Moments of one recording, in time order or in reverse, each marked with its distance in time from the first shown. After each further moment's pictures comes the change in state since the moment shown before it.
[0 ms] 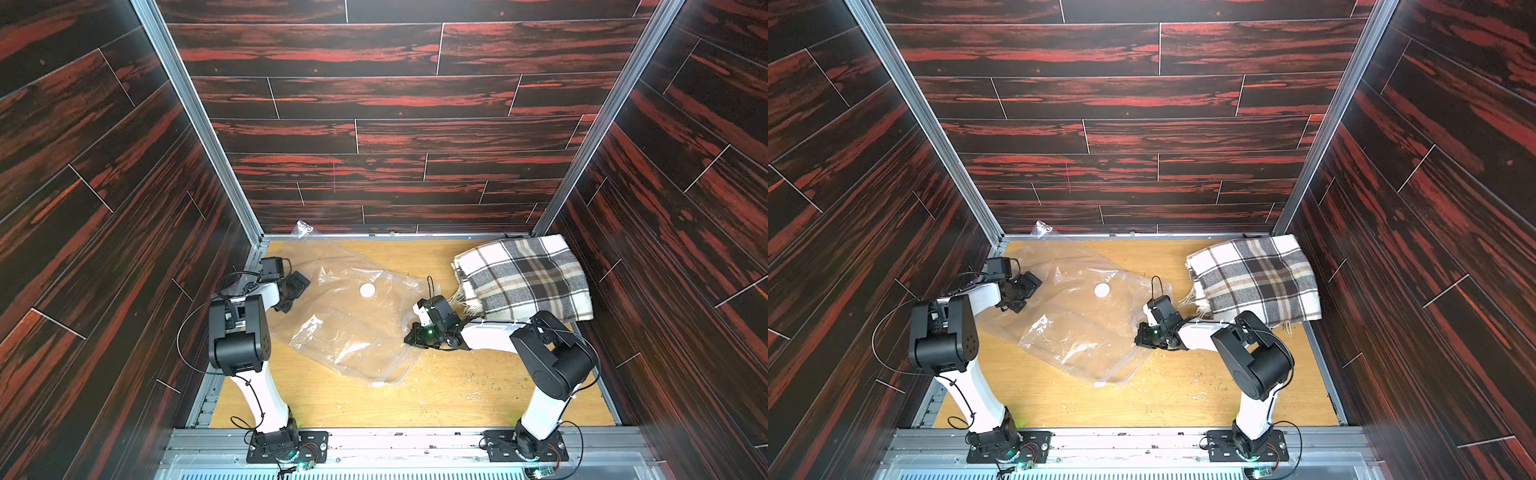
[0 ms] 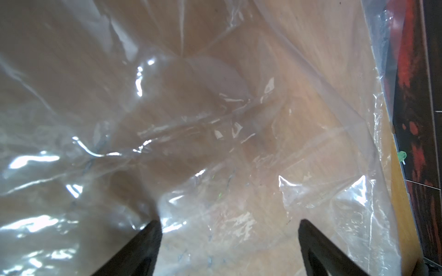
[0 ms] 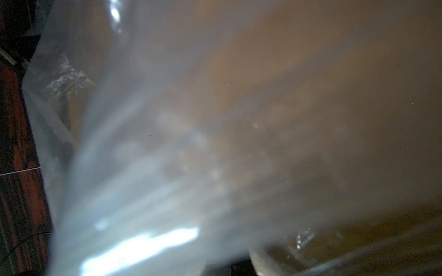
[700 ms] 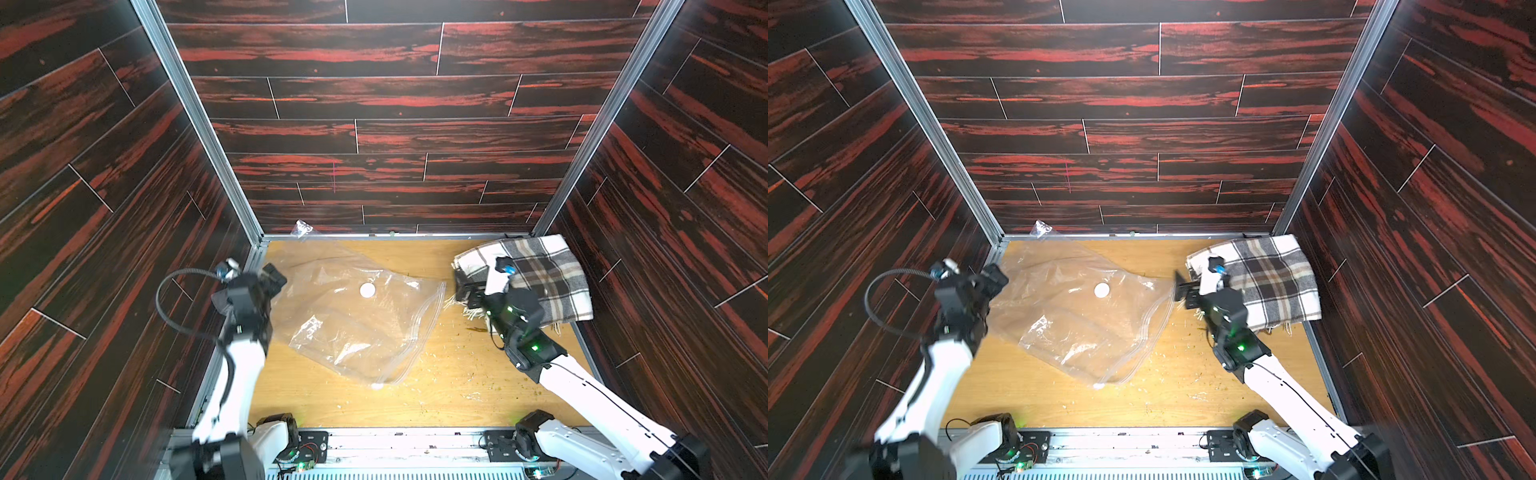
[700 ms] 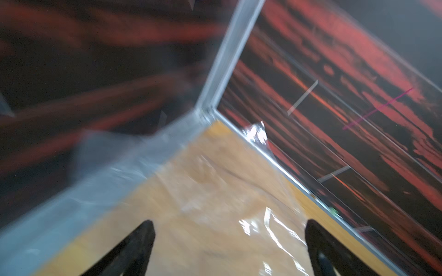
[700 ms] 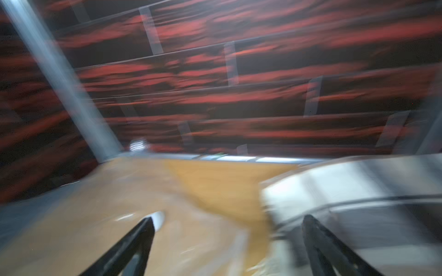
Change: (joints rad) left arm -0.018 -0.909 -0.521 0.277 -0.416 0.264; right arm -0.211 -0.810 -0.256 0.314 0.649 -0.640
